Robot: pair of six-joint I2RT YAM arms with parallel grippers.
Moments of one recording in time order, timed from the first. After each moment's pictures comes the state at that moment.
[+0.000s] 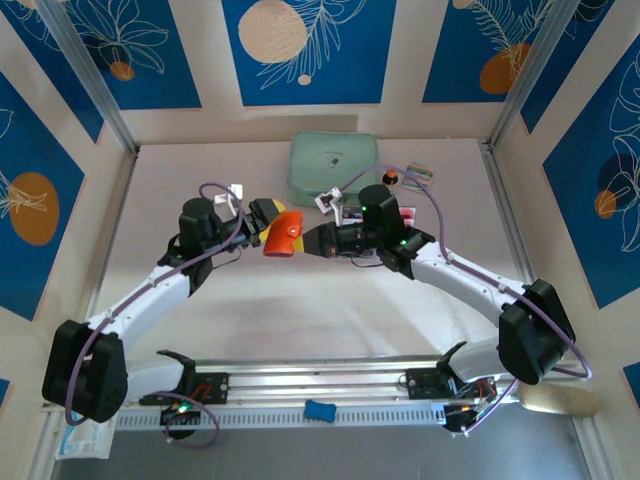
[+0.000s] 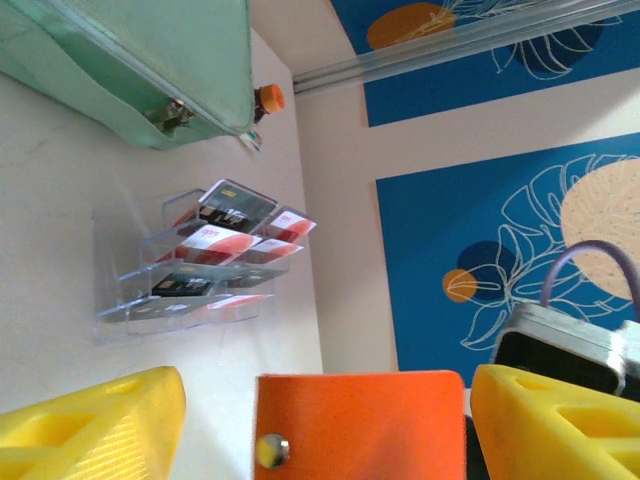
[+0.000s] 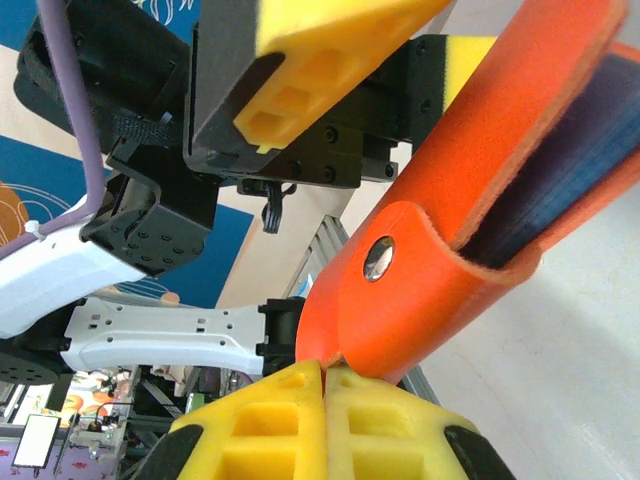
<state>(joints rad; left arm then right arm) -0.34 1.20 0.69 0.30 0.63 -1.16 0.67 1.38 0.95 0.07 -0.85 0.82</state>
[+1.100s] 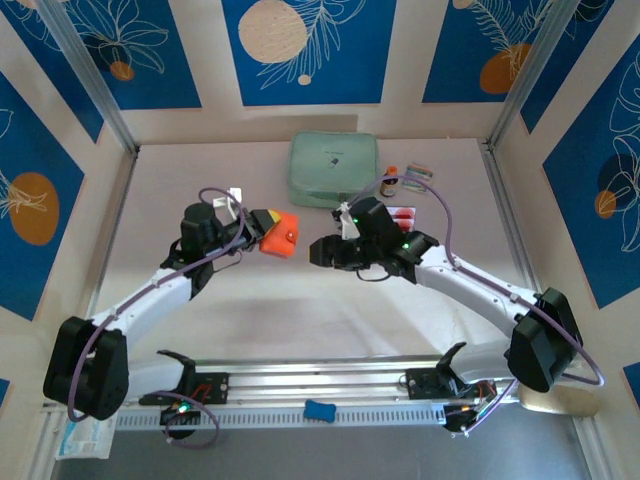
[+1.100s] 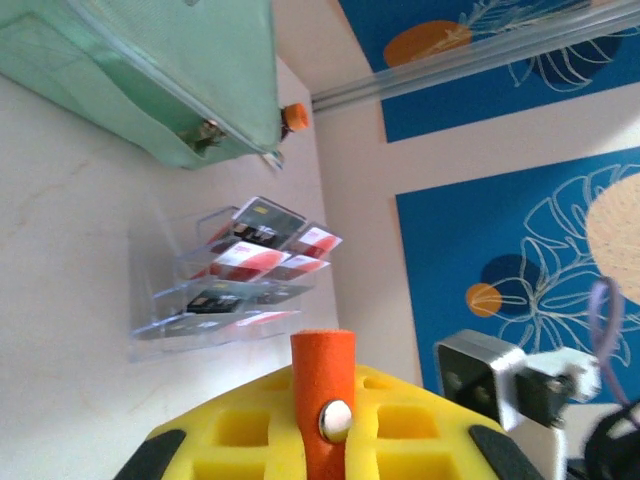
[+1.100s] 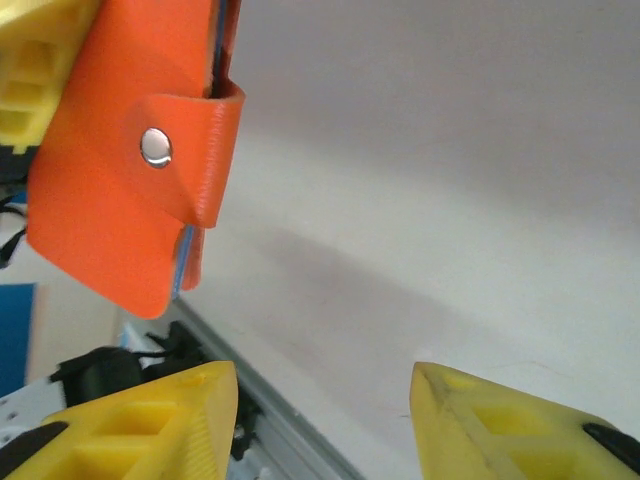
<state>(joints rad) -0.35 1.21 0.64 0.32 0.57 -1.11 0.75 1.33 1.01 -0.42 -0.35 0.75</state>
